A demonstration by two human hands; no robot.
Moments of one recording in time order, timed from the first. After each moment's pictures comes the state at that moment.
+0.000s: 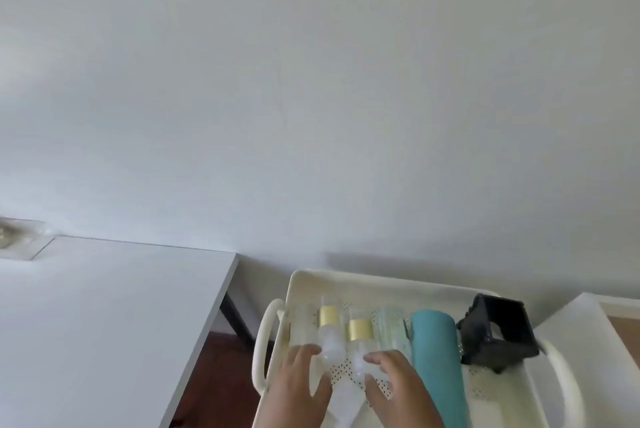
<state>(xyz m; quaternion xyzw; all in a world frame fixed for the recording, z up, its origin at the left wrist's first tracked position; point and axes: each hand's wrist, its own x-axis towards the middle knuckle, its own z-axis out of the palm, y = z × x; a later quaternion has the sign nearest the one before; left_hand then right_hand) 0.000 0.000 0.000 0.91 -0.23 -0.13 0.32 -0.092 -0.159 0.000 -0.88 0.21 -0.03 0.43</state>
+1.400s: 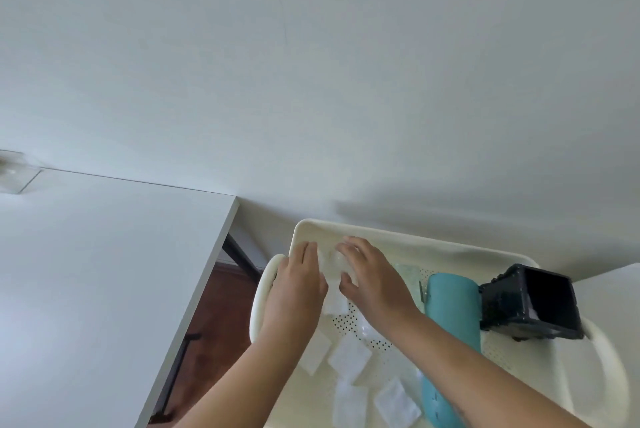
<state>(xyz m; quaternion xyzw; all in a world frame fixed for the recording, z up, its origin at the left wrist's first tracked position) 0.078 -0.042 0.005 0.95 -0.25 -0.06 0.17 0.023 -0.182 -0.013 -0.95 0.09 -0.04 0.30</state>
